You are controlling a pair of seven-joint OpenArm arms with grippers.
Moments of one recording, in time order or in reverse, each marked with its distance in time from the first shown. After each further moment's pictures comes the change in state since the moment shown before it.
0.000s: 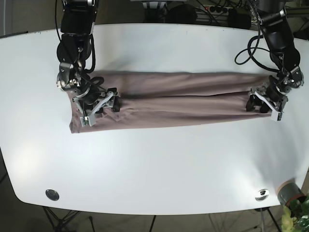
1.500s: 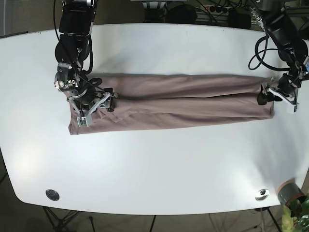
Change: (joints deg) left arm 2.0 0.2 -13.1 3.5 -10.1 1.3 18.9; right arm -1.2 0.2 0.1 4.2 -1.9 -1.1 -2.6
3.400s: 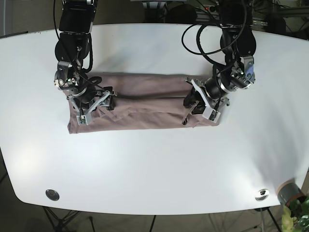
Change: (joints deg) left arm 8.5 18.5 31.7 33.2 1.3 6.6 -0.4; right arm -0.8 0.0 0.3 0.1 0.2 0.0 0.5
